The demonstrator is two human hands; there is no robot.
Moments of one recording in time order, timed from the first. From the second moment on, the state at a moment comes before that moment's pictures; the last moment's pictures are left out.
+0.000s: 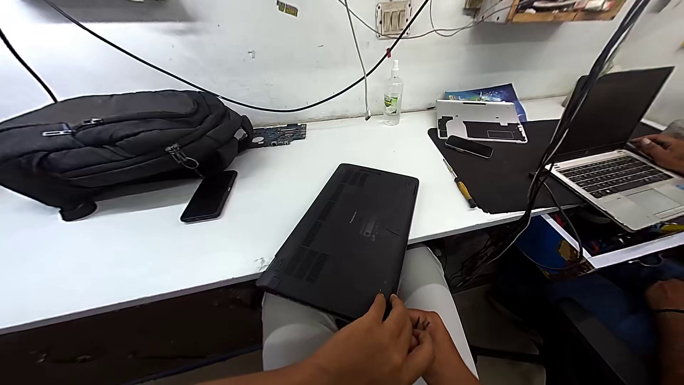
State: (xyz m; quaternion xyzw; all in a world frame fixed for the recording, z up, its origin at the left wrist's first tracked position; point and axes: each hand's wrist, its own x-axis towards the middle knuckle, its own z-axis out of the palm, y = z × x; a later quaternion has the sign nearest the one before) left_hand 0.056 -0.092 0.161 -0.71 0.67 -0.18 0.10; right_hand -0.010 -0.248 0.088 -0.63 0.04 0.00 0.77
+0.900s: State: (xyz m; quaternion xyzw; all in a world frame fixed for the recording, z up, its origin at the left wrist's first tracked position) left_hand 0.057 -0.103 0.168 -0.76 0.63 -0.11 0.12; right_hand -0.013 -0.245 0.113 -0.63 0.12 -0.01 0.77
